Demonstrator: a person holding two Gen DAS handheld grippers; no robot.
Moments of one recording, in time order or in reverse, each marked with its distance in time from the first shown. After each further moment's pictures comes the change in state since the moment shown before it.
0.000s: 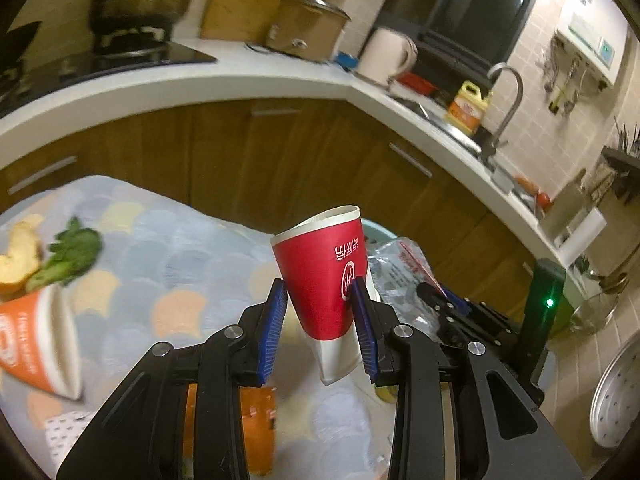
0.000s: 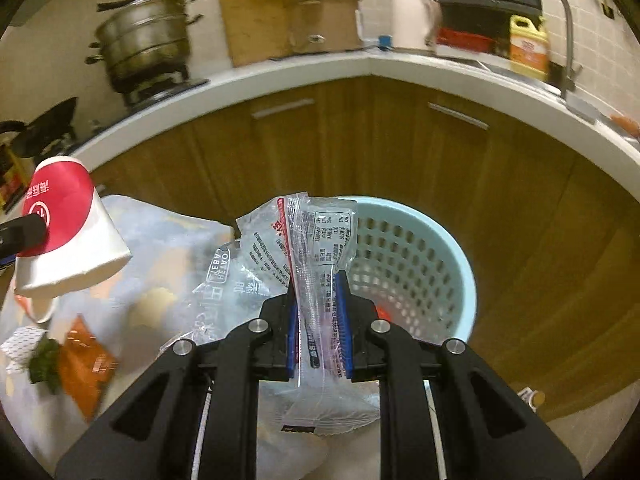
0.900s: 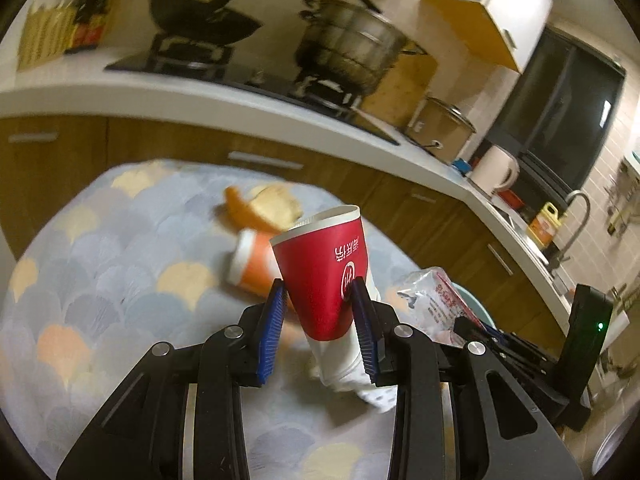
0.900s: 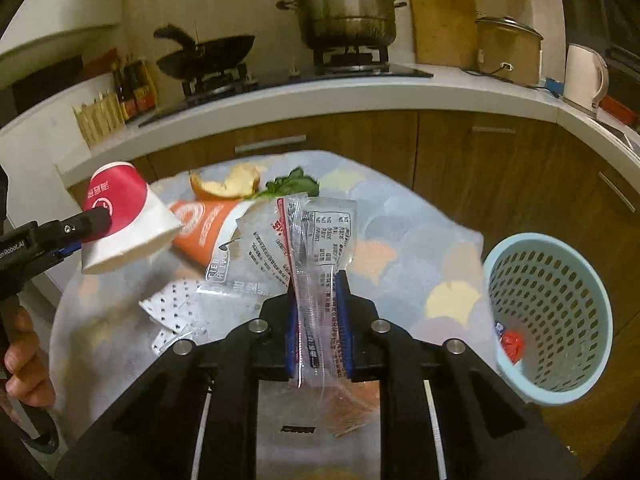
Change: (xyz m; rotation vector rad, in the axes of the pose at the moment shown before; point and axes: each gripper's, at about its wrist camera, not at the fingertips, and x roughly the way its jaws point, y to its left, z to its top) left arm -0.189 0.152 -0.100 -0.321 -0.321 0.245; right arm -0.055 0.206 -0.029 -0.323 0.019 0.395
